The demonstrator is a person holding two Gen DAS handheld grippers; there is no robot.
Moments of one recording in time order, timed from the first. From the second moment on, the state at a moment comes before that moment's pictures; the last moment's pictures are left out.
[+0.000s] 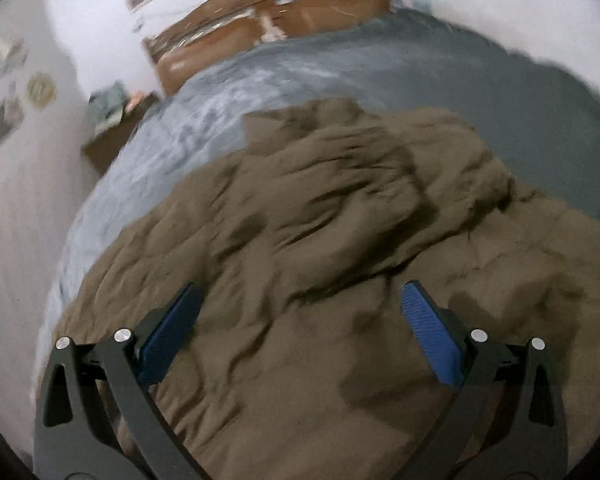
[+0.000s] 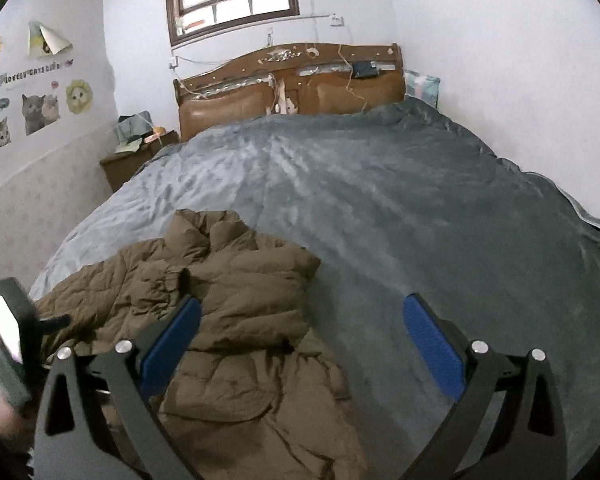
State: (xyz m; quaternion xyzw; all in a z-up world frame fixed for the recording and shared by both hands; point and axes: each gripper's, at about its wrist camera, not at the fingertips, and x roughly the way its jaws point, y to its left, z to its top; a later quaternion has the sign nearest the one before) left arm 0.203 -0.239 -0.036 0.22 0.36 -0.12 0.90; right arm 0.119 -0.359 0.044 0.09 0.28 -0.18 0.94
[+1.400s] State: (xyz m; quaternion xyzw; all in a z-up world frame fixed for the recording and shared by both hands) left arm 0.117 0.111 -0.071 0.20 0.45 0.11 0.87; right arm 0.131 -0.350 0.020 0.13 0.31 -0.16 0.93
